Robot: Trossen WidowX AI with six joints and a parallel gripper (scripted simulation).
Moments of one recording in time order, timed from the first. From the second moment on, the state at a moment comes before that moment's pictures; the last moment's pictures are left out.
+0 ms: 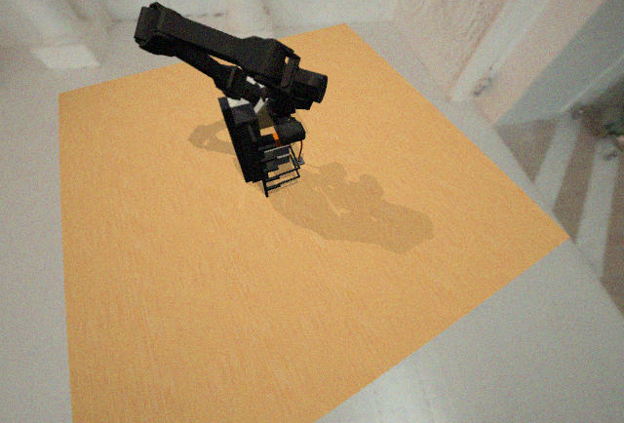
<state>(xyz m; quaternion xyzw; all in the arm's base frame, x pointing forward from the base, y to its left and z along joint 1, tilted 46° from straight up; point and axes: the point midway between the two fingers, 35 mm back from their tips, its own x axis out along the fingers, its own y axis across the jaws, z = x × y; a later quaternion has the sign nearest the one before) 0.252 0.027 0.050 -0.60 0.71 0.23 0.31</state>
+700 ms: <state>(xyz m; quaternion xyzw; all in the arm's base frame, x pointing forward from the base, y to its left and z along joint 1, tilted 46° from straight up) 0.252 0.026 0.049 -0.60 0.71 0.23 0.30</state>
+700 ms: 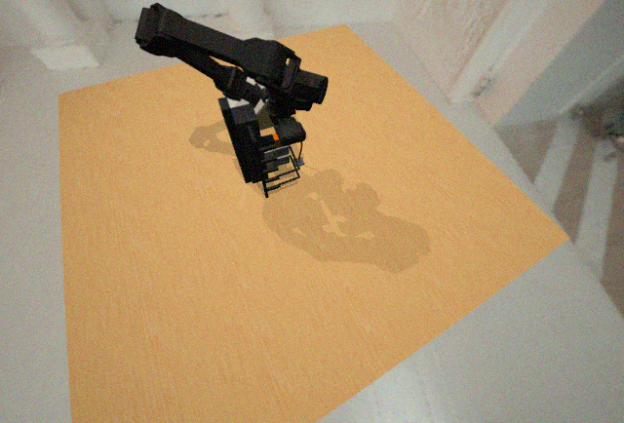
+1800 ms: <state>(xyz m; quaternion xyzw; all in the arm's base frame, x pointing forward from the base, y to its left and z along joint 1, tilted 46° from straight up) 0.261 0.063 0.018 -0.60 0.70 0.24 0.30</state>
